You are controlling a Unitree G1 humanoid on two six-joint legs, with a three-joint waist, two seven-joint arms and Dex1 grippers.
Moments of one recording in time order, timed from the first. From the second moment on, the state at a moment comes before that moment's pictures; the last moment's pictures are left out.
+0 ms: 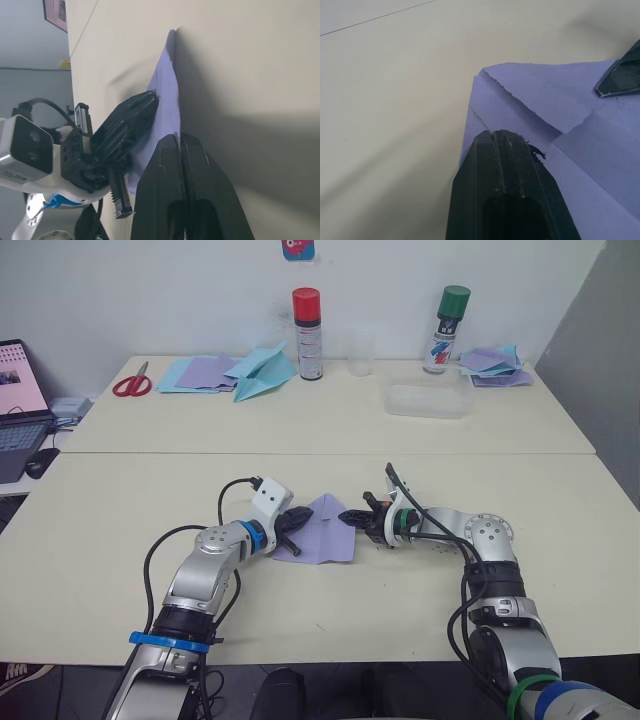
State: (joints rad) left arm -0.39 0.39 -0.10 0.18 -0.18 0.40 -0.69; right arm -0.66 -0.09 -0.21 0.37 1.30 1.23 -0.28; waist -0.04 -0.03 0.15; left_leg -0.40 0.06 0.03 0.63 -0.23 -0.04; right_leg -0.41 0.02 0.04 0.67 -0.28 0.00
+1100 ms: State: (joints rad) left arm -0.44 0.44 -0.11 0.11 -0.20 0.55 -0.77; right arm -0.74 0.02 -0.25 0.33 1.13 1.30 -0.17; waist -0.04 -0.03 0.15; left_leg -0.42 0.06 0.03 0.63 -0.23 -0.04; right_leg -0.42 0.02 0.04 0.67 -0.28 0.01
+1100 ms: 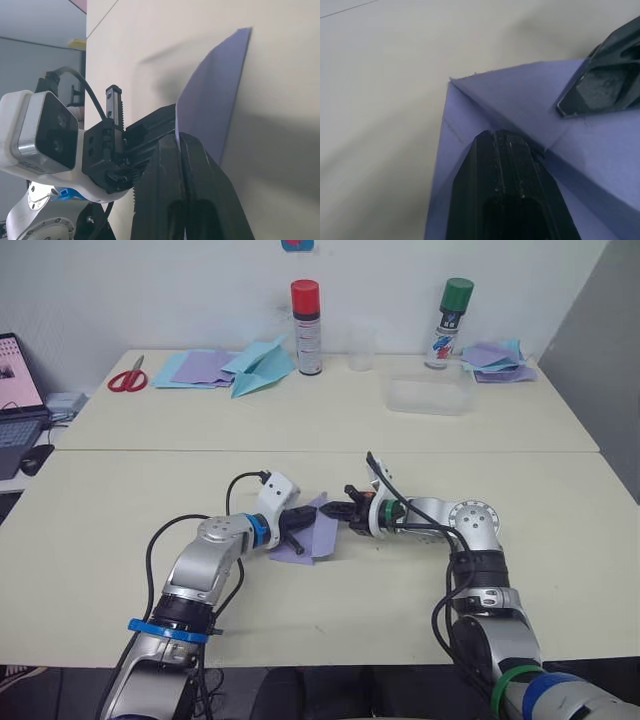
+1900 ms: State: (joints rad) left arm -0.38 0.51 -0.06 0.02 -0.25 0.66 -0.73; right arm -0.79 0.06 -0.20 0.40 0.88 1.26 0.07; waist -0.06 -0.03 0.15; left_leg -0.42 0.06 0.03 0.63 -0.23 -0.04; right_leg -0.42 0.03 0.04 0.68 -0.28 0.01
